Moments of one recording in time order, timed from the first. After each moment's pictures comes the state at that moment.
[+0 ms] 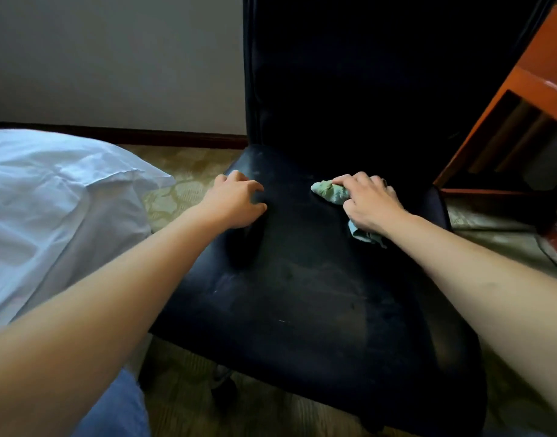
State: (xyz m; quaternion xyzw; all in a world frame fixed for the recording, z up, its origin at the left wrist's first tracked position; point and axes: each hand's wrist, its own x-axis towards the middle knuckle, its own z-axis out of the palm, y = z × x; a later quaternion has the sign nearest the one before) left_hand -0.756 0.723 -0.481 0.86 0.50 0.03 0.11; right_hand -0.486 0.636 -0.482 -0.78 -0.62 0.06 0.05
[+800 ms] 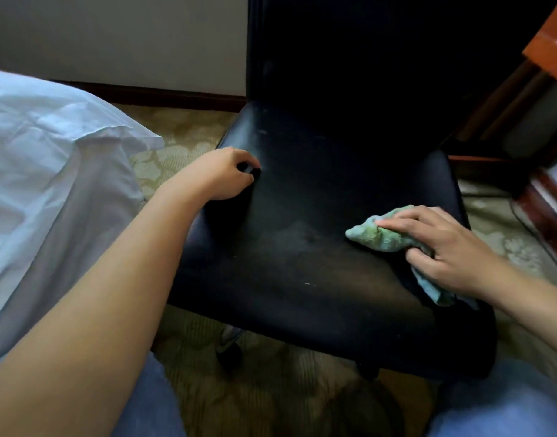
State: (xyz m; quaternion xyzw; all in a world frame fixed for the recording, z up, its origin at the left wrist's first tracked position) left_hand -0.802 0.713 -0.478 0.85 0.47 0.09 0.23; right_hand -0.496 0.473 -0.481 -0.67 -0.73 0.08 0.10
